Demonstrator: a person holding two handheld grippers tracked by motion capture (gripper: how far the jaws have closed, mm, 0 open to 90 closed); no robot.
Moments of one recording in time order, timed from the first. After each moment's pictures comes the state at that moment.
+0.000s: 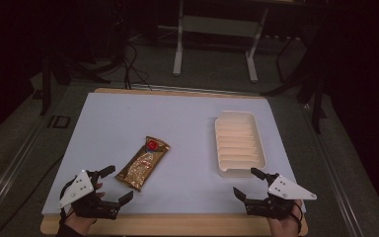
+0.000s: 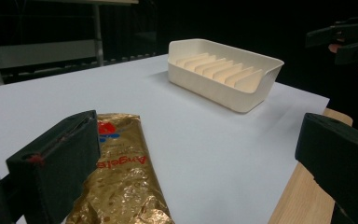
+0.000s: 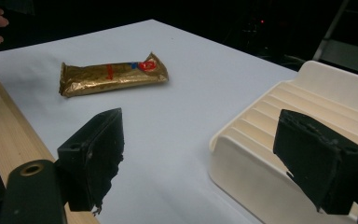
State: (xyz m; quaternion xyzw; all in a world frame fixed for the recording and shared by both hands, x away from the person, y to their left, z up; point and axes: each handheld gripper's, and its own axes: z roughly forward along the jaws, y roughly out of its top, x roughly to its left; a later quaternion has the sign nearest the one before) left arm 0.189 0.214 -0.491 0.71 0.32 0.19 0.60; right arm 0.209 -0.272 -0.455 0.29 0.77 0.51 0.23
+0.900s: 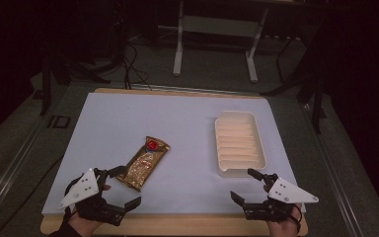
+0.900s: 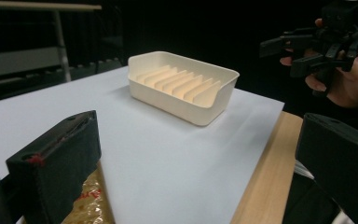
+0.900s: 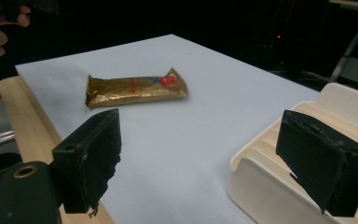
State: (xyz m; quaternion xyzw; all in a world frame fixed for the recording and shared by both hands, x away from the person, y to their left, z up) left arm 0.184 0.193 -0.454 0.73 0.27 0.15 0.61; right arm 0.202 -0.265 -0.445 0.26 0.77 0.54 0.21
